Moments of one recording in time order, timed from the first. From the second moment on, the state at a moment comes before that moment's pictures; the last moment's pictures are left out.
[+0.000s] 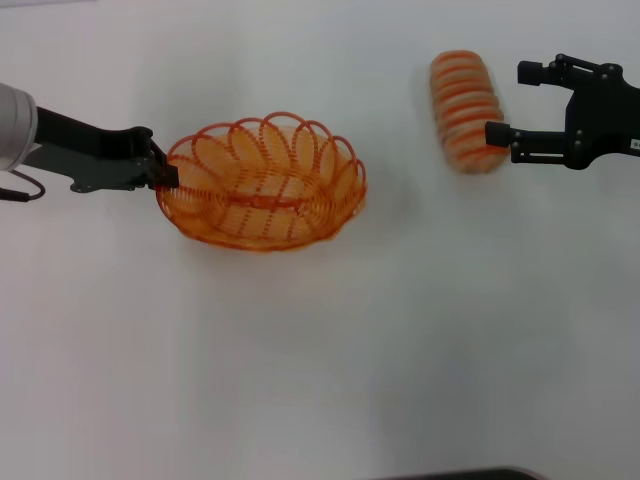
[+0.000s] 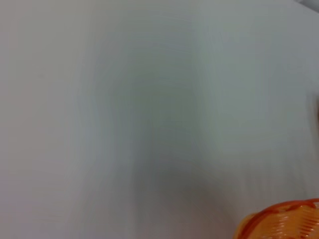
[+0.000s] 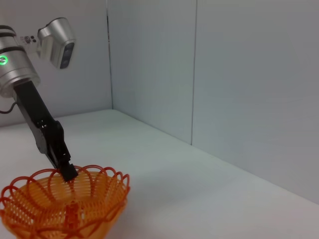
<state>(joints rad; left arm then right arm) -0.81 -2.15 0.58 0.90 2.74 1.53 -2.72 0.46 2.08 -0.42 -0.77 -2.10 -1.59 1.15</state>
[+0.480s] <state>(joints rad) -0.78 -2.16 0.60 0.91 2.73 1.46 -2.77 0.47 2.08 -0.43 -0.76 -2.10 -1.55 1.15</state>
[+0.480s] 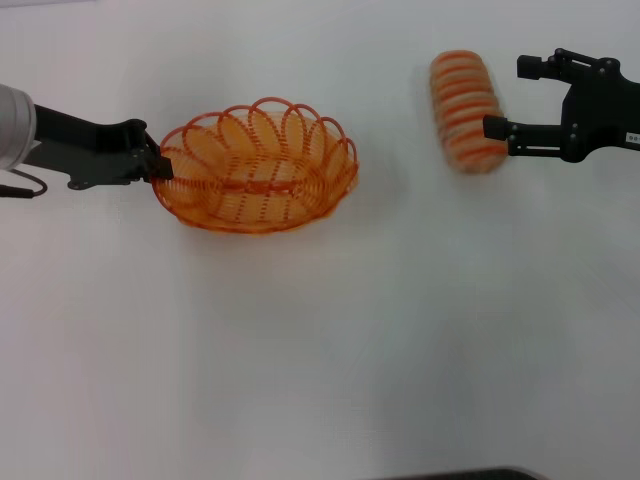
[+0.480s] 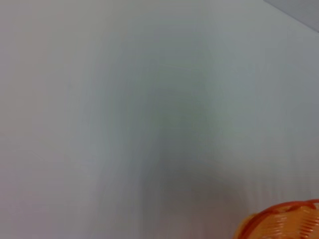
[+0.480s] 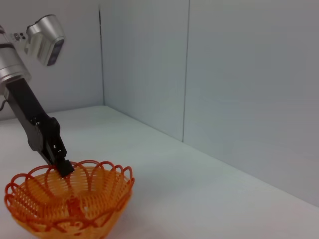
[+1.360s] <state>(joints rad) -0.79 -2.17 0.72 0.90 2.71 1.37 -2.80 0.48 2.08 -0.43 -0.76 -2.10 -1.52 1.15</state>
